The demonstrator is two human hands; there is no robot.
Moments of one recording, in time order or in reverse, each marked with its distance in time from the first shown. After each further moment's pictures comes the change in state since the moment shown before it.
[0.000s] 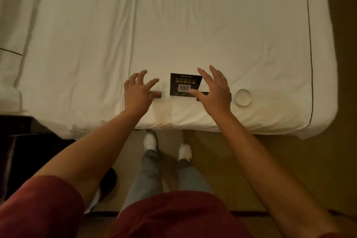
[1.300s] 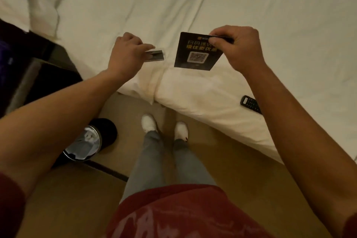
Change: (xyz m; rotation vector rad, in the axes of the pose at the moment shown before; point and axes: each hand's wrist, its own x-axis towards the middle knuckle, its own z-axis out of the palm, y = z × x) left_hand -0.042 -0.181 -0.023 -0.068 0.150 -0.128; right_hand 0.100 -0.155 0.067 0.159 -0.336 -0.469
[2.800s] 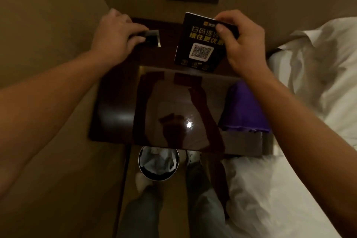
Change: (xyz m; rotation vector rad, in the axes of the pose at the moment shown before) left_hand -0.521 -0.567 -0.143 0.120 0.348 -1.191; right_hand 0.115 -0.591 0.662 0.099 -0.677 -1.021
